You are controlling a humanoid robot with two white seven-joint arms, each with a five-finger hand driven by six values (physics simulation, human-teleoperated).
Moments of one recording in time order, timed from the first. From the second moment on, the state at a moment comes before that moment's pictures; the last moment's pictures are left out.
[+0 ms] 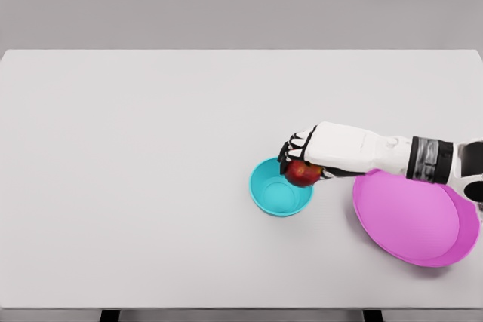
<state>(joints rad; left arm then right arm) 0.00 0.00 -0.02 -0.08 -0.05 0.00 0.05 -0.37 -0.70 0.44 -1.75 0.35 -0.61 0.61</state>
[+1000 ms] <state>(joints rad) 0.00 0.00 -0.01 -0.08 -0.05 0.00 0.05 -0.41 -0.72 0.39 -1.75 0.34 -0.61 0.61</state>
